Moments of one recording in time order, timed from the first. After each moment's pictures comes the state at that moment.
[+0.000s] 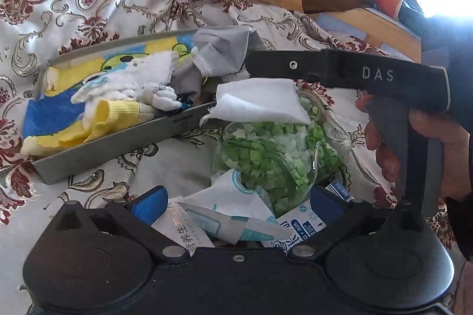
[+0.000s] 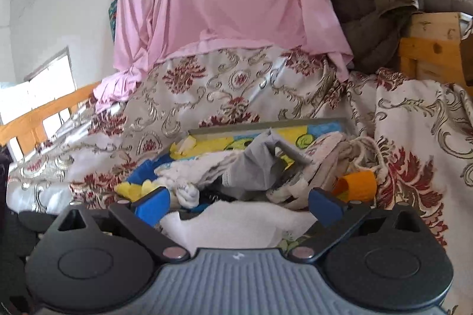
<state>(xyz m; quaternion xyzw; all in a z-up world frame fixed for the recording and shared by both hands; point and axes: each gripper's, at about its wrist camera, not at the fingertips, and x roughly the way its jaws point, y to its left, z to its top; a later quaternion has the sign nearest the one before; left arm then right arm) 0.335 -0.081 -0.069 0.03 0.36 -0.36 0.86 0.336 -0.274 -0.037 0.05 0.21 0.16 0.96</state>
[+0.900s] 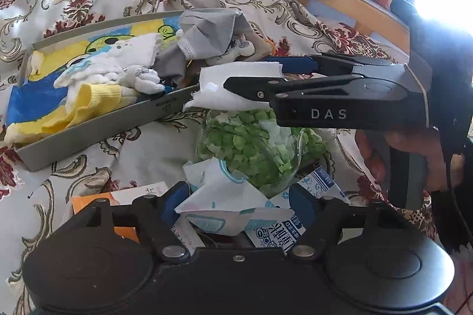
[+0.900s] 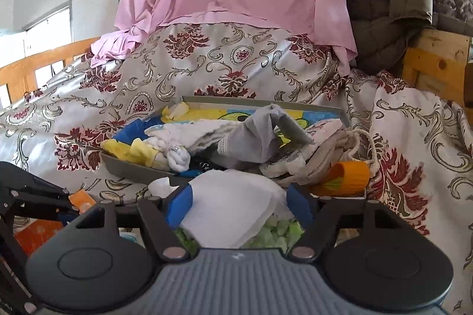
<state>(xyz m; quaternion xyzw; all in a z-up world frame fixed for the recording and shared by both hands) 0.335 -0.083 -0.069 0.03 0.39 -0.38 0.84 0.325 -0.257 -0.045 -0.04 0.24 0.14 0.96</state>
